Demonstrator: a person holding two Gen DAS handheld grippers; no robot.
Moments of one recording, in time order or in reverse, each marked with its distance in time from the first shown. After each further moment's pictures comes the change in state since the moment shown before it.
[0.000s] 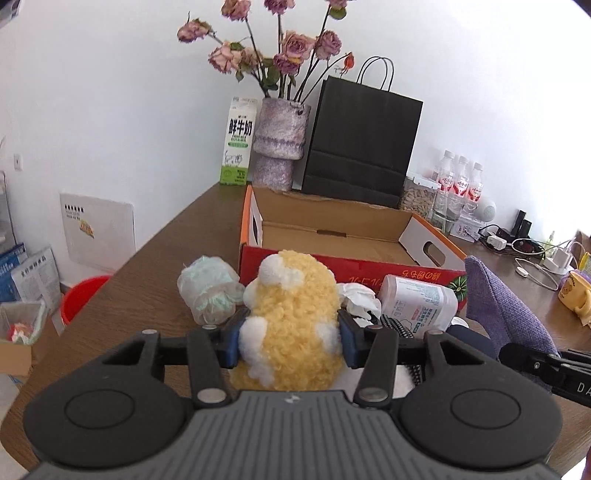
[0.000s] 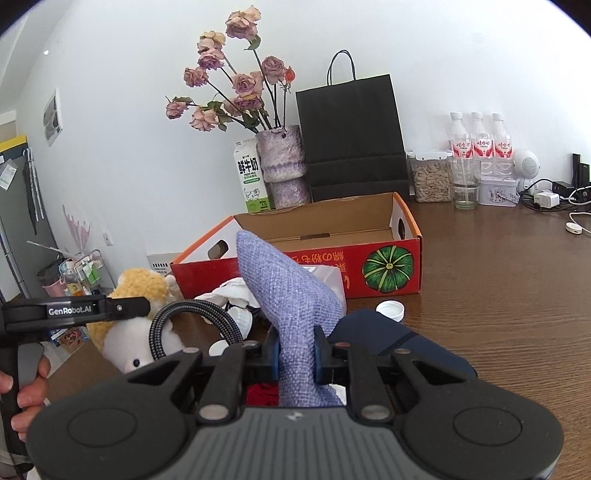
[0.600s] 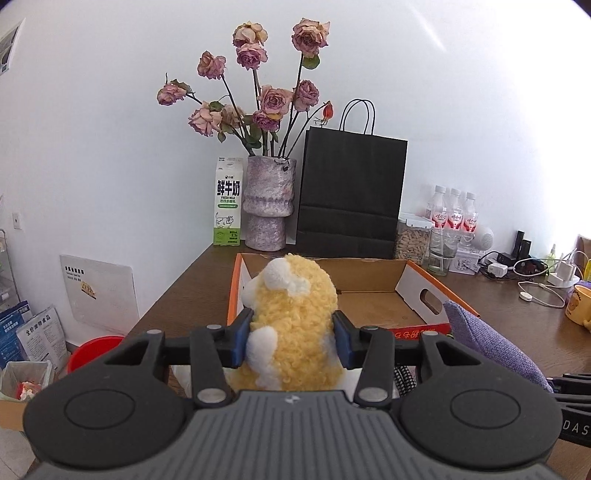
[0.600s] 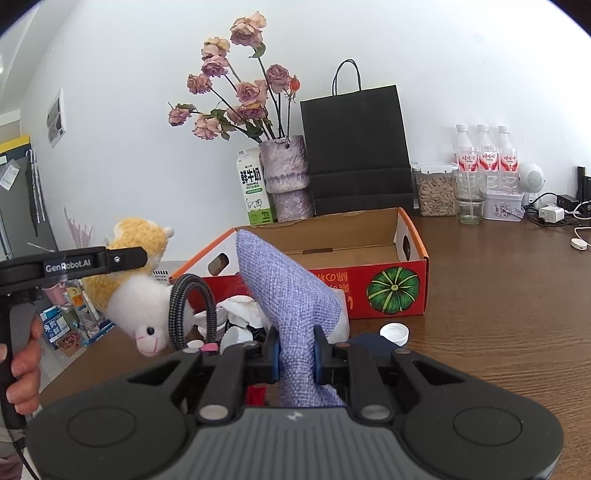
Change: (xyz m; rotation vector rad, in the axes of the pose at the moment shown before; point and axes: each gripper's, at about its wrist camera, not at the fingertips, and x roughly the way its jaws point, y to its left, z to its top) left arm 0.001 -0.023 0.030 0.062 -0.138 0.007; right arm 0.010 0.002 0.011 -0.018 -0.028 0.002
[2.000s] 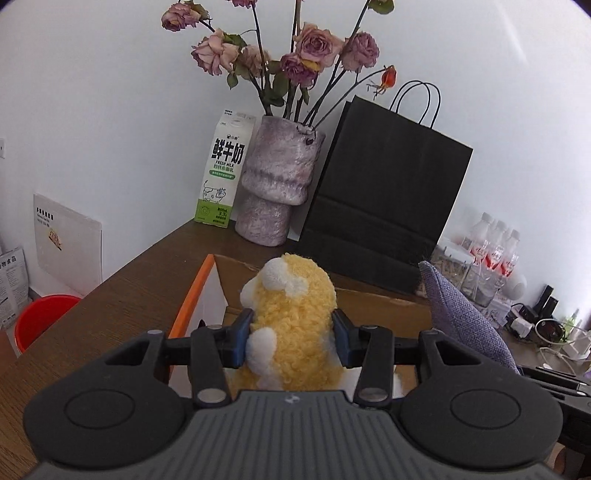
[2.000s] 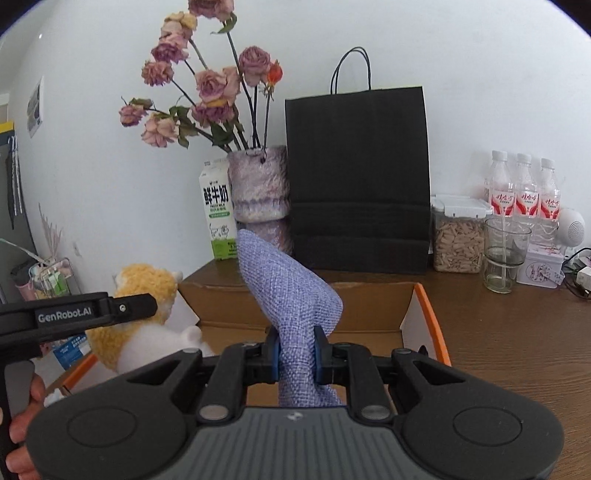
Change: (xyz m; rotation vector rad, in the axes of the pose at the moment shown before) left arm 0.176 0.018 0.034 -0.216 0.084 -0.012; right arm 0.185 -0.023 0.105 -0.069 0.012 -0.050
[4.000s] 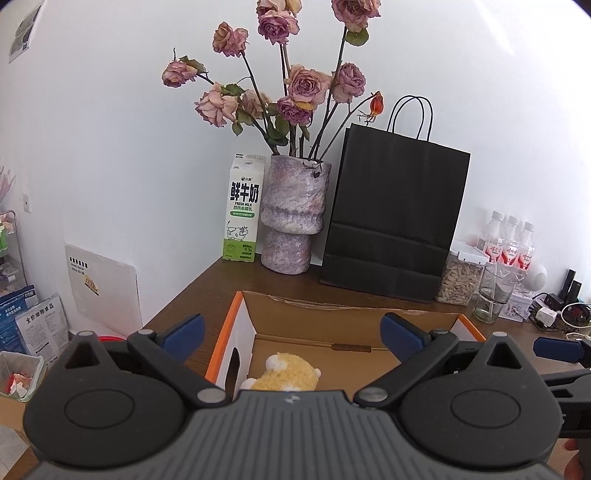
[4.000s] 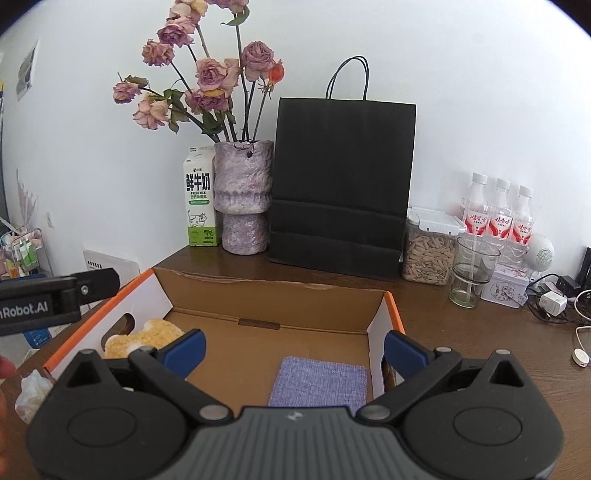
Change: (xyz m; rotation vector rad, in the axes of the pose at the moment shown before) left arm -0.045 -0.020 0.013 0.113 -0.084 0.112; right arm -0.025 0.019 0.011 -0.094 0.014 -0.128
